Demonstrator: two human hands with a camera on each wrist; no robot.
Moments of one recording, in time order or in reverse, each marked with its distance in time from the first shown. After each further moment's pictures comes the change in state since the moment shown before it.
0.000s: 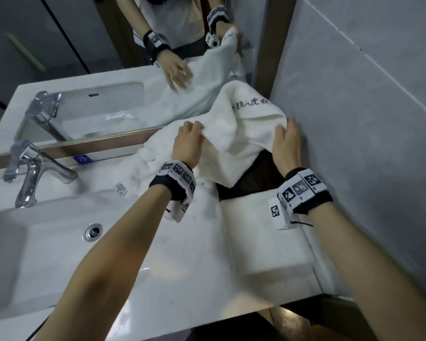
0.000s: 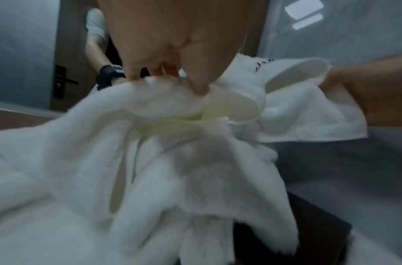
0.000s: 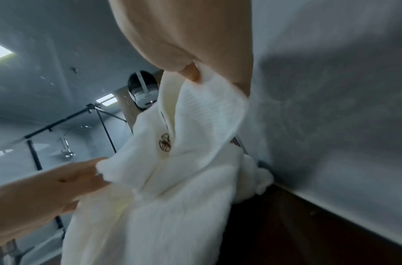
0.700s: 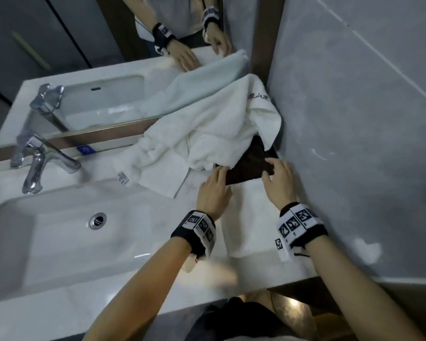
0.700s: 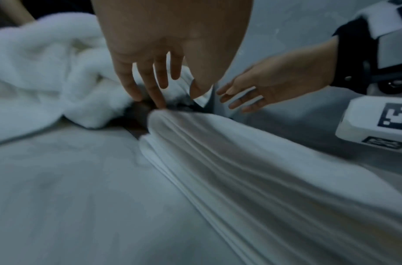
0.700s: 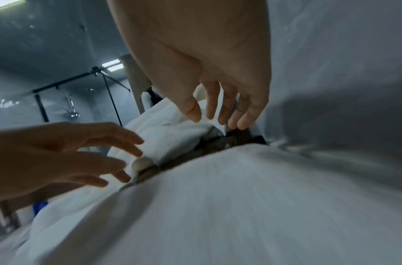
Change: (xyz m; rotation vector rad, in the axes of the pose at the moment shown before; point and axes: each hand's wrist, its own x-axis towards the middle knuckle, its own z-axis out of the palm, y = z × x) left_hand -0.134 0.036 0.064 0.052 -0.252 0.039; right_hand -0.084 0.075 -0.013 -0.267 -0.315 0.046
